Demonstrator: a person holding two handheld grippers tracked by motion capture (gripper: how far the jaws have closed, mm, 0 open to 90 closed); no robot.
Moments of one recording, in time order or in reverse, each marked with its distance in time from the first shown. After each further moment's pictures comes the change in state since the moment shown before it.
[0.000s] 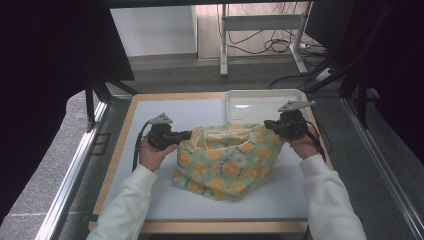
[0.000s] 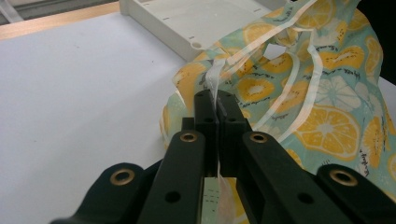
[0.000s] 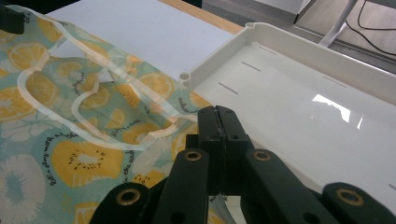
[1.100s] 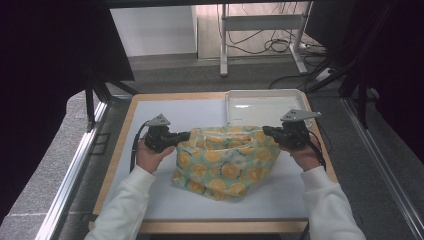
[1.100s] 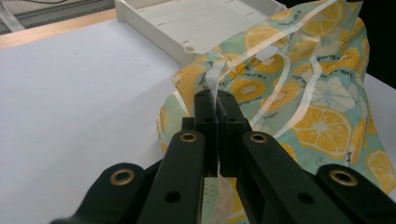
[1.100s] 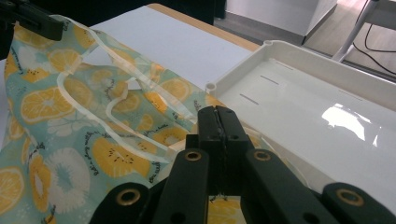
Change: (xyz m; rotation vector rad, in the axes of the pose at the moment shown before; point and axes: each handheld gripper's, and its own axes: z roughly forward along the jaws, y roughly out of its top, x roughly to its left) left arm -0.008 -0.001 -0.013 -0.015 -0.002 0.023; right arm 0.024 -0.014 -0.020 -0.091 0.036 -0.010
